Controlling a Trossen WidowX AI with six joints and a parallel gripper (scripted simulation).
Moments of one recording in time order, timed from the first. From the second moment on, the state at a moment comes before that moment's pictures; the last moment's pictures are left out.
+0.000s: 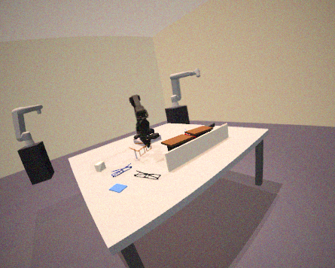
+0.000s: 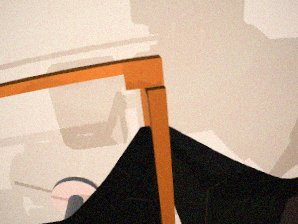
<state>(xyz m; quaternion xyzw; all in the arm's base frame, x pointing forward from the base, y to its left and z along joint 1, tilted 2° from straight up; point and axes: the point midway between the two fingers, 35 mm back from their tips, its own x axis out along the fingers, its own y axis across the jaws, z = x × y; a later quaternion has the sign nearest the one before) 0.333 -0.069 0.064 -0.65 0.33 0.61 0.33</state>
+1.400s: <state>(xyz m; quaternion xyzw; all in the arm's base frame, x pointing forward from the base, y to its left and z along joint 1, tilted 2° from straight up) 0.325 -0.042 0.062 -0.65 0.33 0.61 0.33</state>
